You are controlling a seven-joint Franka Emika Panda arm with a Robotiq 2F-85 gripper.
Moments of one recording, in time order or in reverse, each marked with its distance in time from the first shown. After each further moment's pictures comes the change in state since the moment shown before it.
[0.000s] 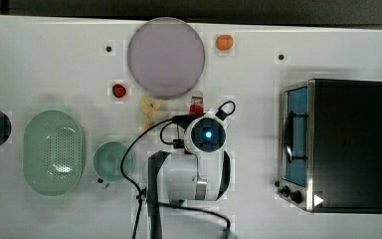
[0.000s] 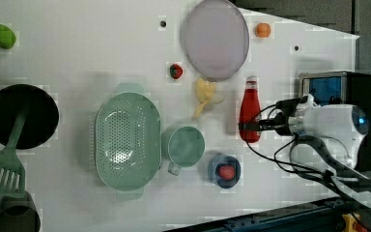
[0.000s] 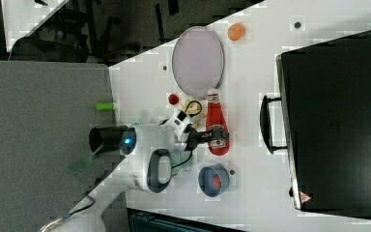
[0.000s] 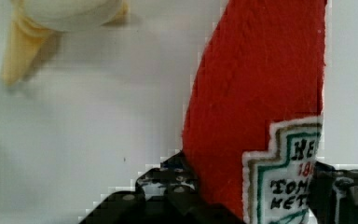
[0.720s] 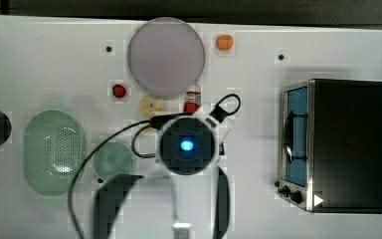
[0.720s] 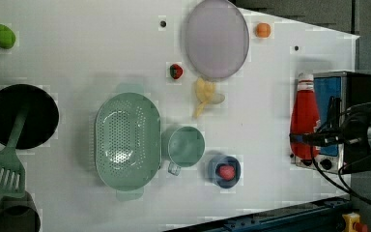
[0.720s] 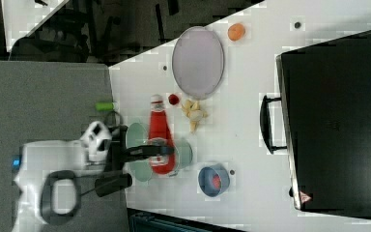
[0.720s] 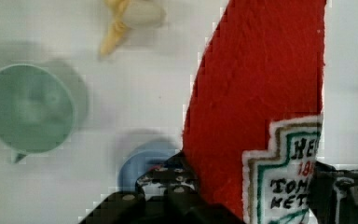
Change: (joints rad) arm -0.006 -0.477 0.086 0.145 -0.001 -0.627 0.074
